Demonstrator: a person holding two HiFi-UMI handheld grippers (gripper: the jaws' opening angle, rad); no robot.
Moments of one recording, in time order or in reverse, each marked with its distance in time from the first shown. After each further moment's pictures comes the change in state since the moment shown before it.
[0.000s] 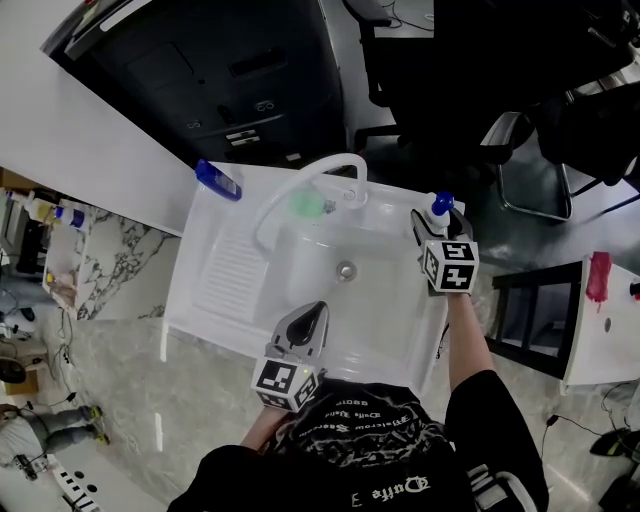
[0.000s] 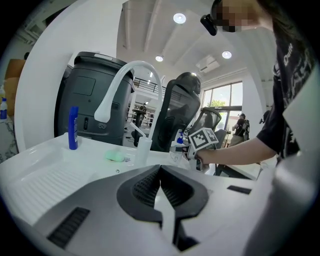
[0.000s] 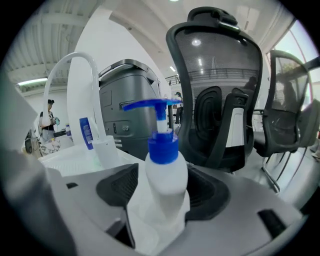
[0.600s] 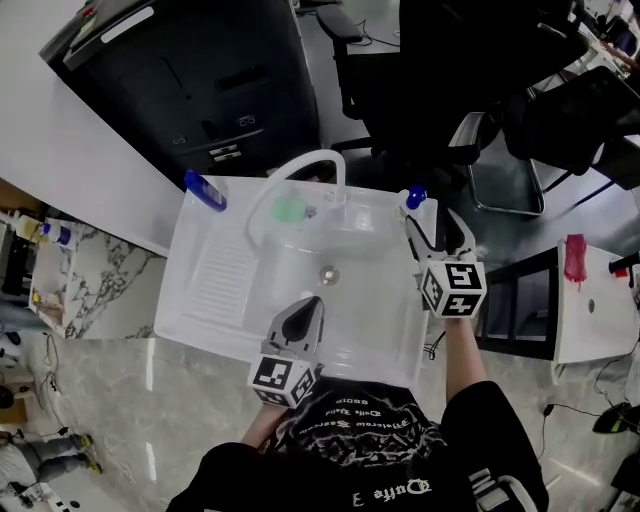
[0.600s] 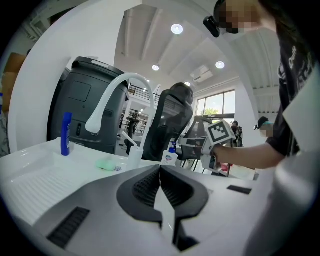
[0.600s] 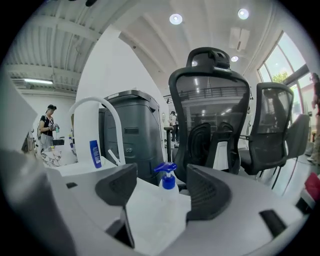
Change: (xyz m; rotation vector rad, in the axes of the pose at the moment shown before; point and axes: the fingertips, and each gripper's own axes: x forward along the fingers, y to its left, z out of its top) left arm -0.011 -0.018 0.019 0.001 -0.095 -0.071; right arm -0.110 0.018 0.067 -0.014 -0.196 -0.053
